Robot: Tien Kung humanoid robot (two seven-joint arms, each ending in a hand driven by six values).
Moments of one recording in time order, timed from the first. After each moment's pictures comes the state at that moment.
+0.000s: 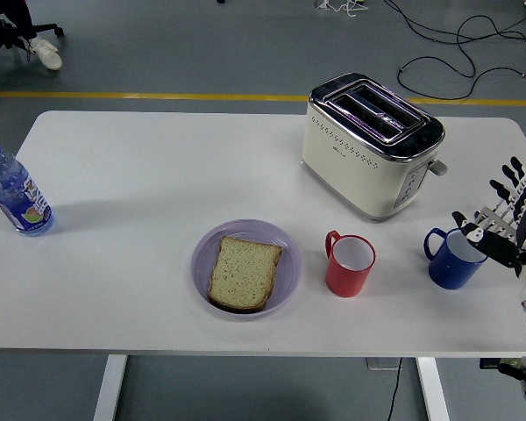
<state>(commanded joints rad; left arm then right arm) -0.10 0.00 -1.18 -0.18 1.97 -0.14 0.29 0.00 -0.23 1.34 1.45 -1.23 -0.44 0.33</state>
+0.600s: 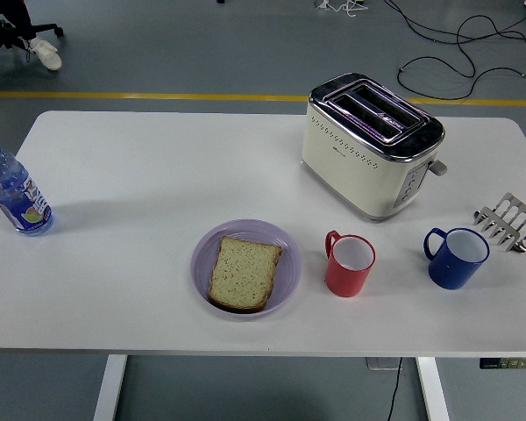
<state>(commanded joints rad) -0.10 0.00 -1.17 -0.18 1.96 -0.14 0.29 0.01 -0.20 1.64 1.55 -0.59 -0.25 0.13</state>
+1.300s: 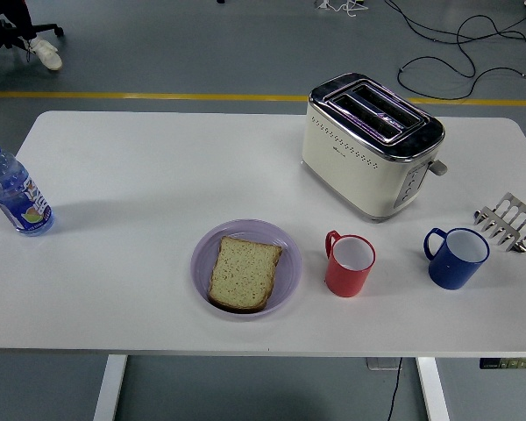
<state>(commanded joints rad) -0.10 0.00 -1.16 -0.18 1.96 -0.14 0.29 0.01 -0.17 1.76 1.49 -0.25 -0.20 0.04</state>
